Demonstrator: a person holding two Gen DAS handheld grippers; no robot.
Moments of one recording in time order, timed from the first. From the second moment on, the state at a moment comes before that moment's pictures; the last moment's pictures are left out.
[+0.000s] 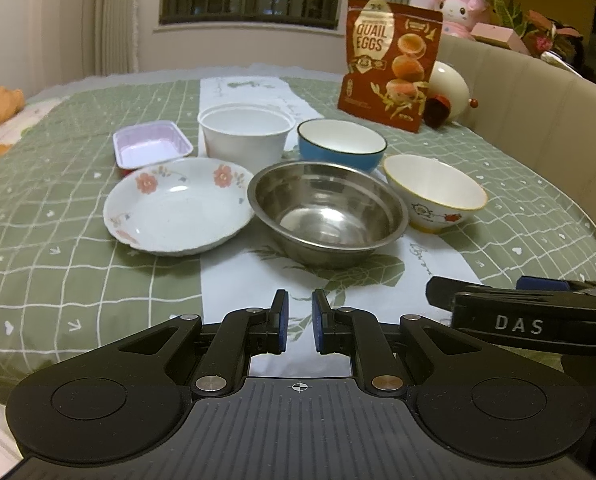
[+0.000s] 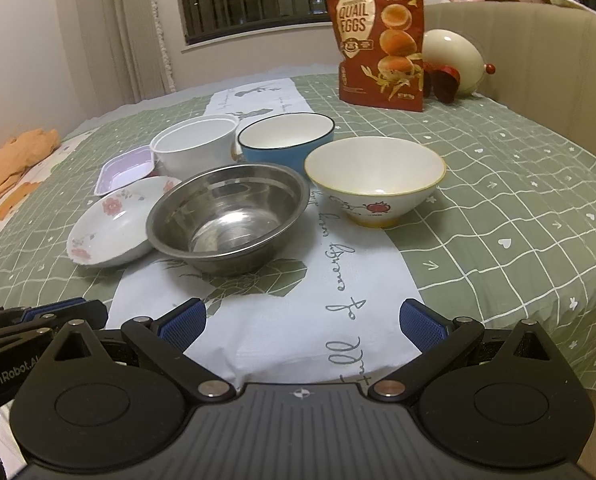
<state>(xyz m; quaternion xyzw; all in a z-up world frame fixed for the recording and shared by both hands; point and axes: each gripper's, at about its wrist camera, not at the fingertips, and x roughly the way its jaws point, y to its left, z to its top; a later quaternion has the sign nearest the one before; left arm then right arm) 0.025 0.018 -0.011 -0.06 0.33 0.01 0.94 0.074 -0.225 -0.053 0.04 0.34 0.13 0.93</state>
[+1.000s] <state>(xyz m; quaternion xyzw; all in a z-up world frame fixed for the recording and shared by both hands) 0.163 0.127 -0.014 -0.13 0.34 -0.05 0.93 0.203 -0.199 -0.085 0.15 0.38 0.15 0.90</state>
